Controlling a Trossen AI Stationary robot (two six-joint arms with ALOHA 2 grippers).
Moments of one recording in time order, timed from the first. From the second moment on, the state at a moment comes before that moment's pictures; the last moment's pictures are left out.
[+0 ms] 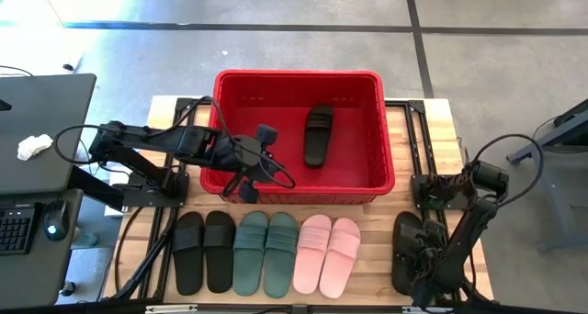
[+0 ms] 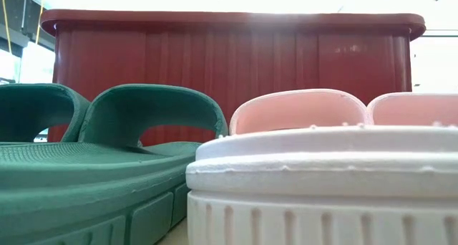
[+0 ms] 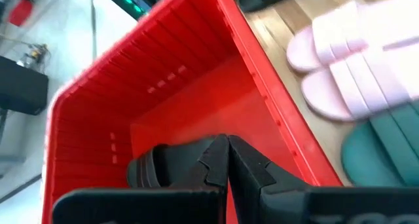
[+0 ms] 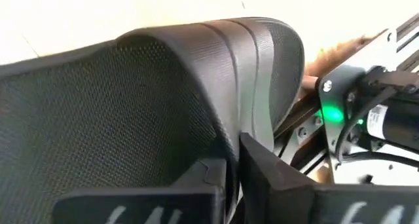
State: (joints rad) left arm -0.05 1.45 1.56 -0.82 -0.27 0.49; right arm 1.15 1.76 1.14 -1.38 0.05 1.57
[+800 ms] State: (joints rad) left arm -0.05 1.45 1.89 -0.79 -0.27 0.71; right arm 0.96 1.66 2.16 -1.51 0.77 1.17
